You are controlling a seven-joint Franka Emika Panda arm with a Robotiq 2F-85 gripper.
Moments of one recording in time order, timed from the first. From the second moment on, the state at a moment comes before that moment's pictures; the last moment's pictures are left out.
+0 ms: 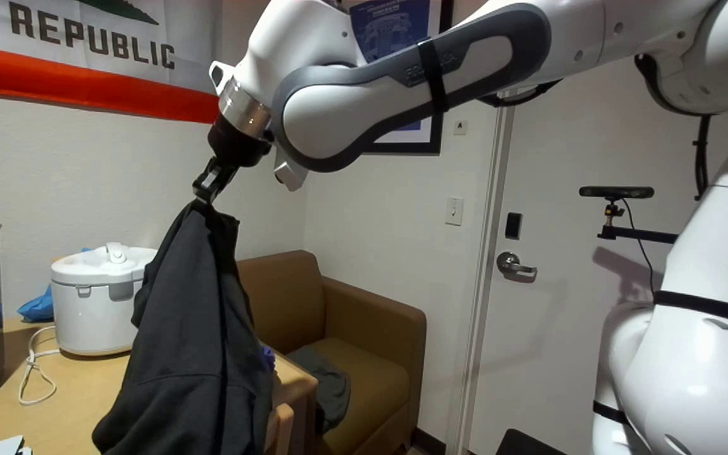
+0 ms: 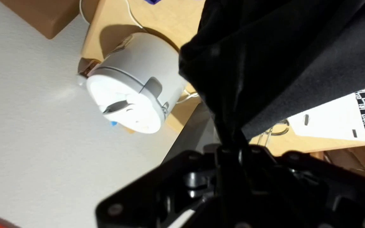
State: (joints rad) arm 0.16 -0.26 0.18 -2.18 -0.33 2.64 -0.17
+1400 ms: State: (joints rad) arm 0.04 -0.43 0.24 -2.12 -0.55 2.69 -0.13
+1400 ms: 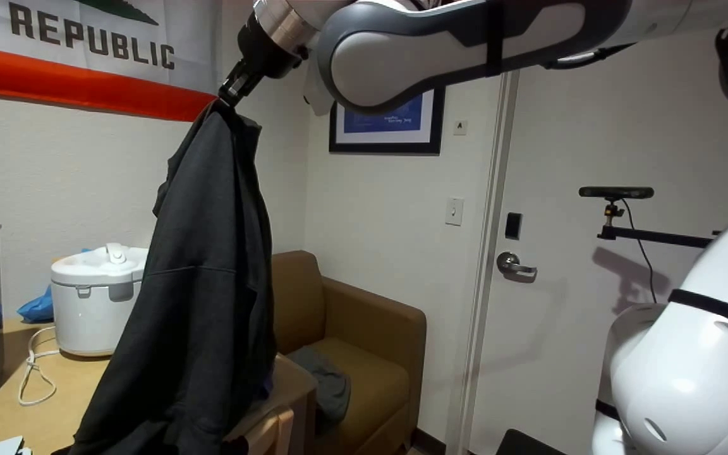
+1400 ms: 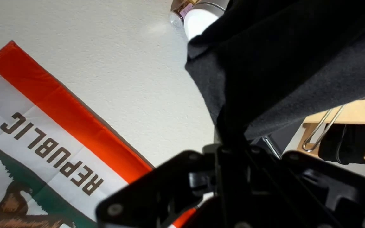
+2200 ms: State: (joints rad) arm -0.01 -0.37 0.23 -2.03 -0.59 2.69 -0.13
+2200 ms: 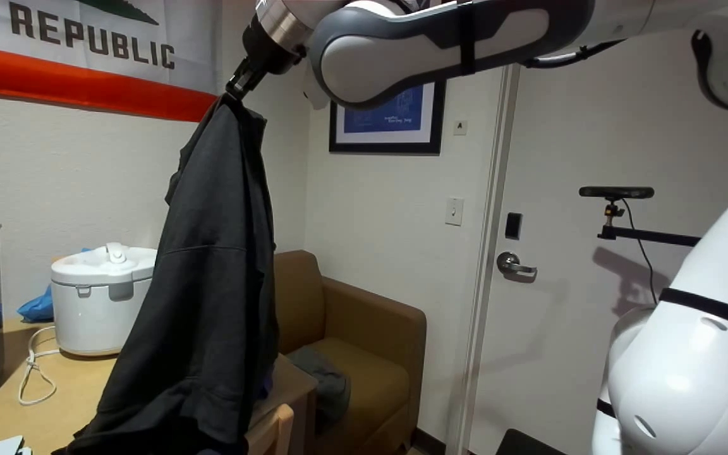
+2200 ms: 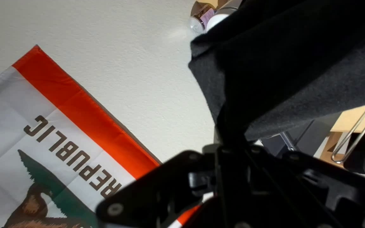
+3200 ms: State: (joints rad) arm 0.00 -0.17 0.16 -1.68 -0.66 2.69 -0.22
